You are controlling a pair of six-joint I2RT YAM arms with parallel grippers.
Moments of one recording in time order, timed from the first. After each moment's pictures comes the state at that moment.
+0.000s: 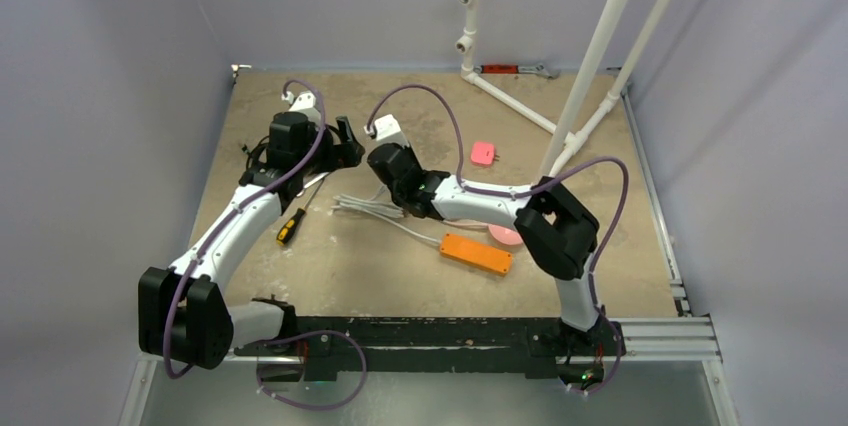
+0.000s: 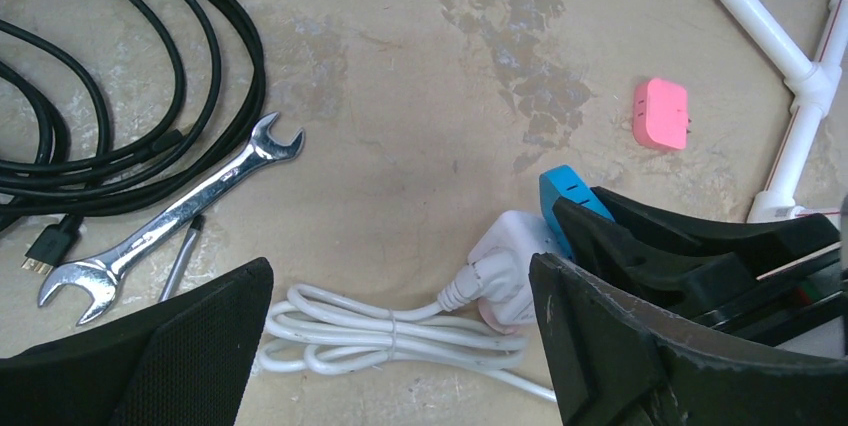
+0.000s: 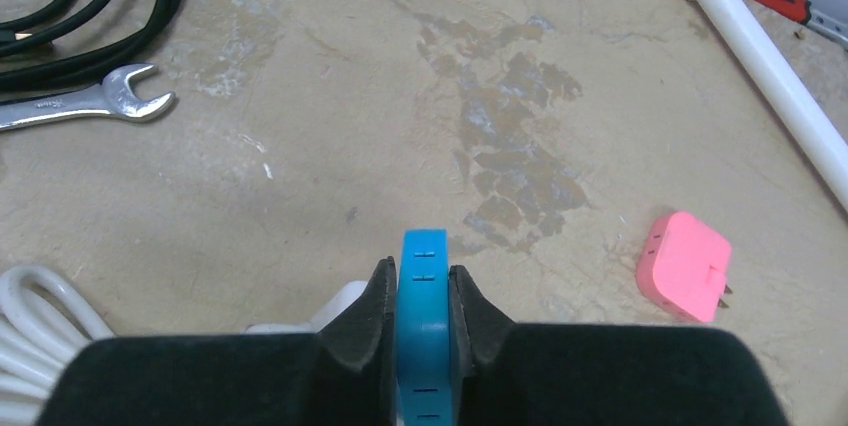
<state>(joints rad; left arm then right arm) -0.22 1.24 0.91 -0.20 0.08 -0.38 0.98 1.99 1.42 0.00 0.74 0.12</state>
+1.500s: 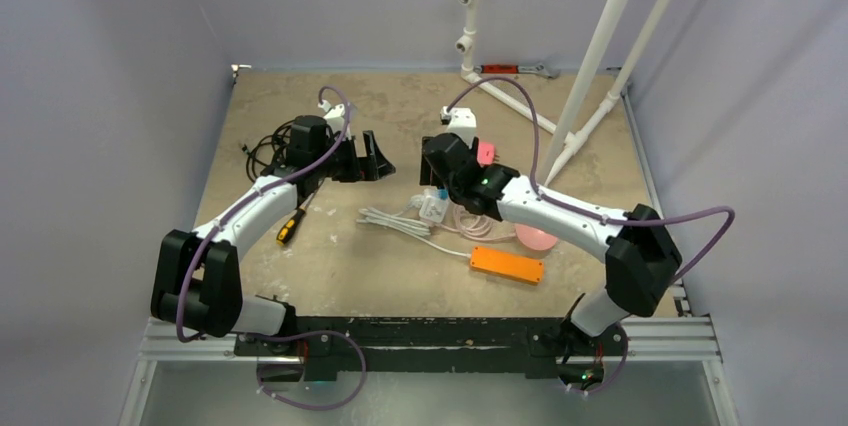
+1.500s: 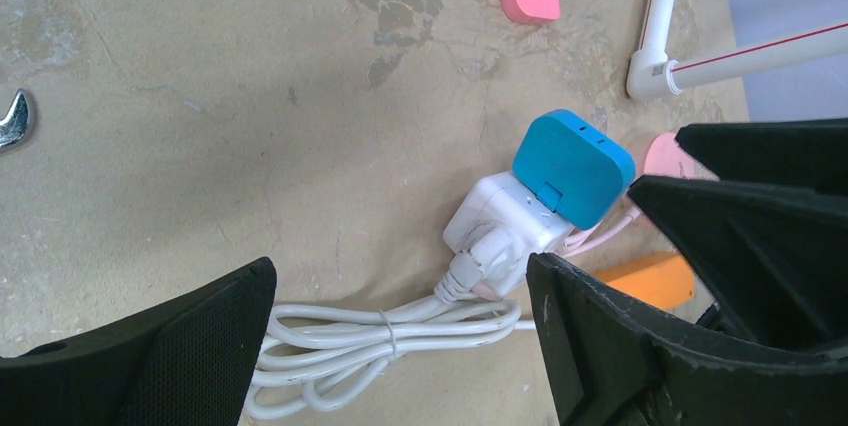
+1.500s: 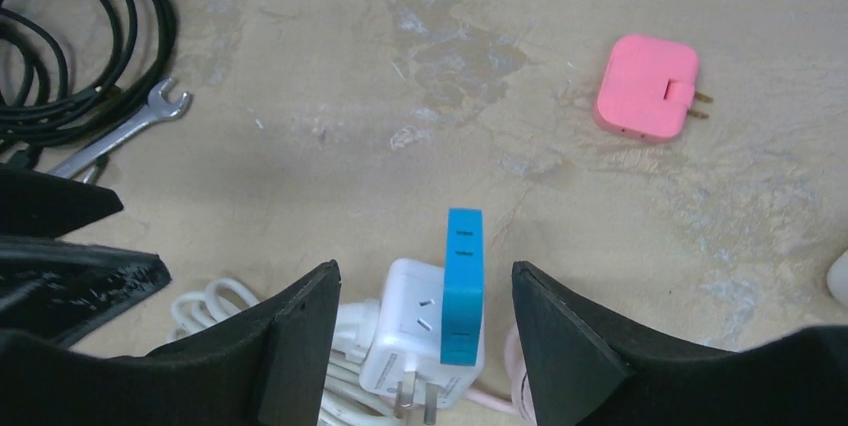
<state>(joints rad) -0.27 1.39 0.88 -0.09 0.44 -0.41 0.88 1.56 1.15 -0.26 0.60 0.61</state>
